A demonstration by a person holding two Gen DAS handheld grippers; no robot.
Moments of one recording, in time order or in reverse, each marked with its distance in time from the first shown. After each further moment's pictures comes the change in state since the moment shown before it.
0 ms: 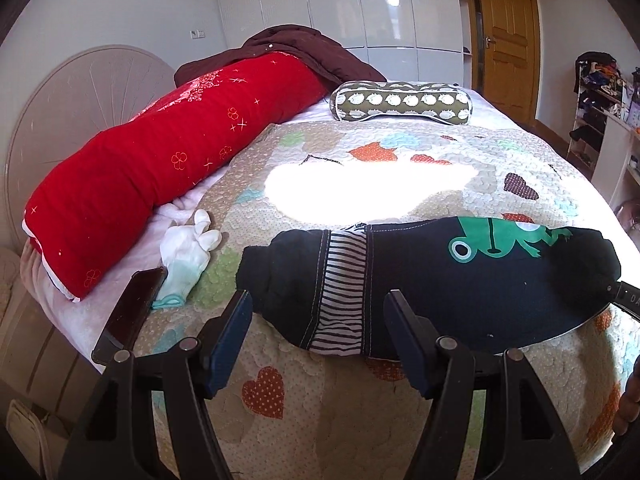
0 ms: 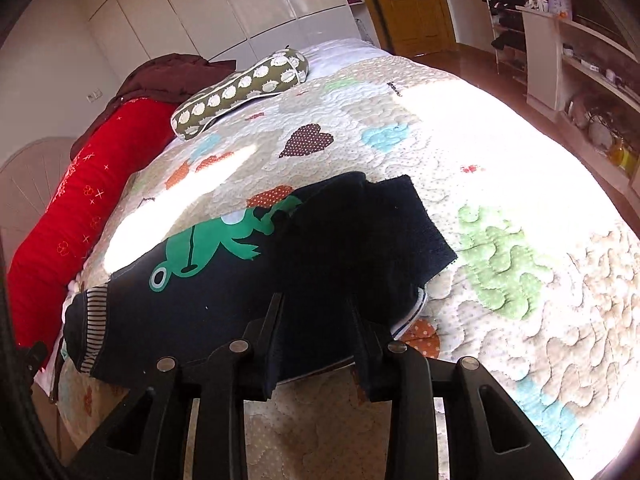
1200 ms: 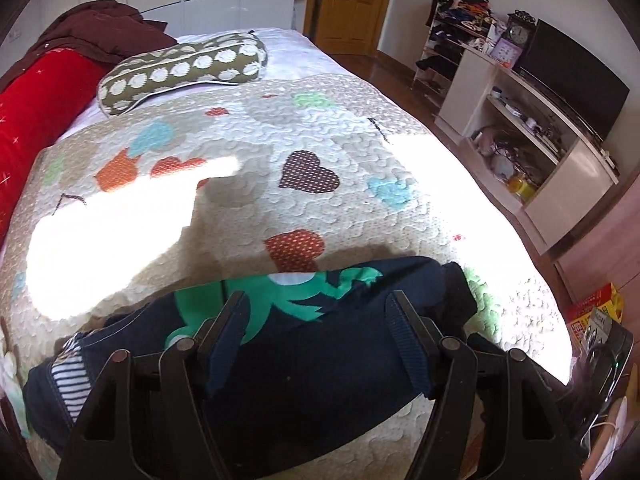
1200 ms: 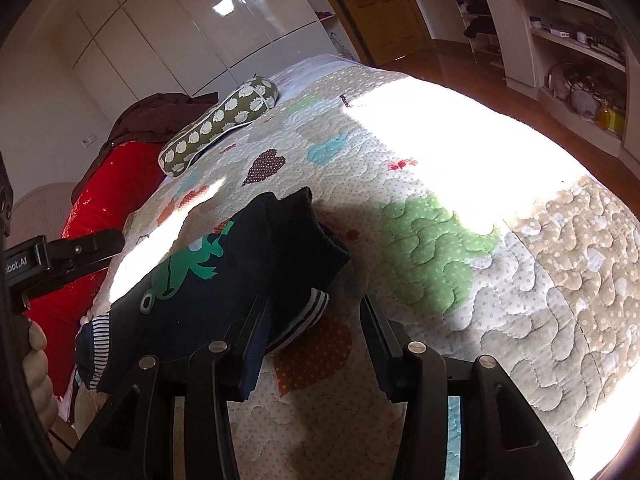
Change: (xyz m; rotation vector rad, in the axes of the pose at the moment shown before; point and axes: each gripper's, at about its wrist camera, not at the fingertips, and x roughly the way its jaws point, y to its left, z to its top) left arm 0.070 -0.203 0.101 0.271 0.239 -0.600; right arm -0.015 -0.062 -0.008 0.118 -0.057 0.046
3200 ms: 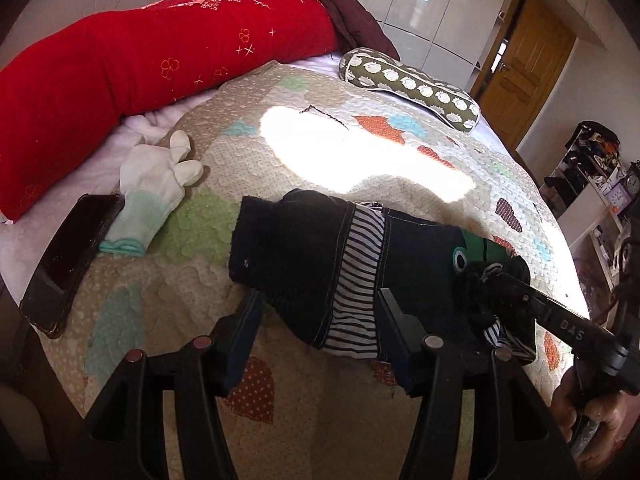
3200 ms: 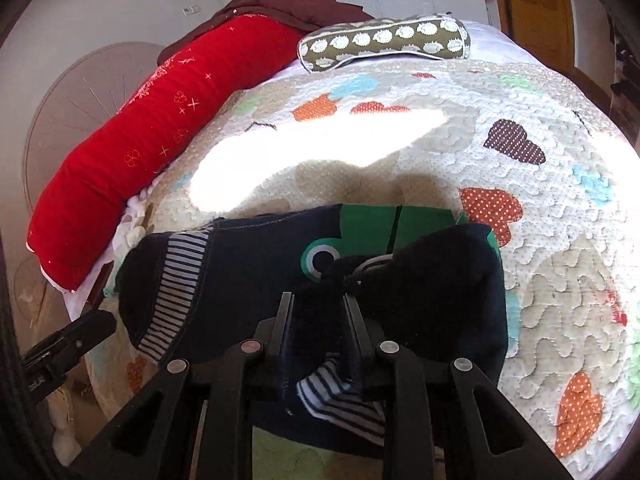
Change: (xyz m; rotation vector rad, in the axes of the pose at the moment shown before) left arm -0.123 0.189 -0.184 -0.566 -0.181 0.290; right arm 0.085 0.203 -0.010 -0.440 0.248 0.179
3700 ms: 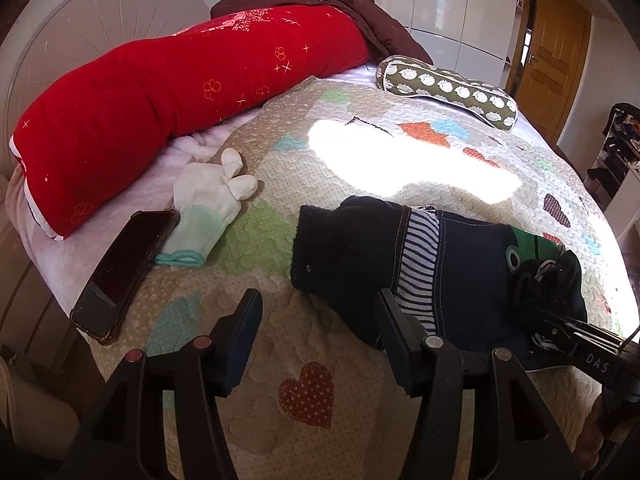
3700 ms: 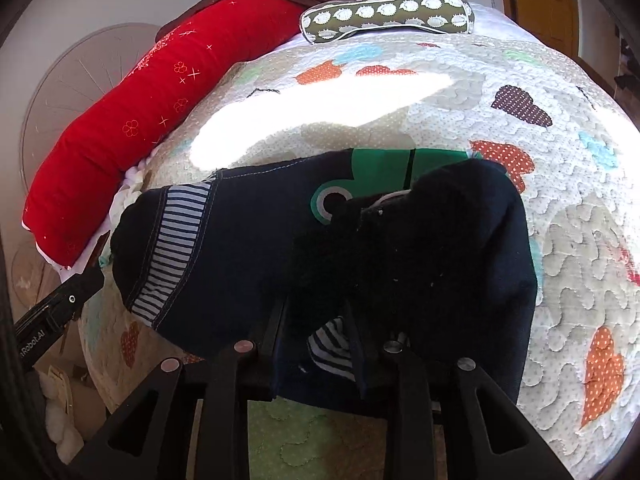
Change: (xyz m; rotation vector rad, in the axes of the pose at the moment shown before) left arm -0.006 0.003 -0.008 0.066 -0.065 0.210; right arm 0.016 0.009 -0.026 0.000 0.093 -0.007
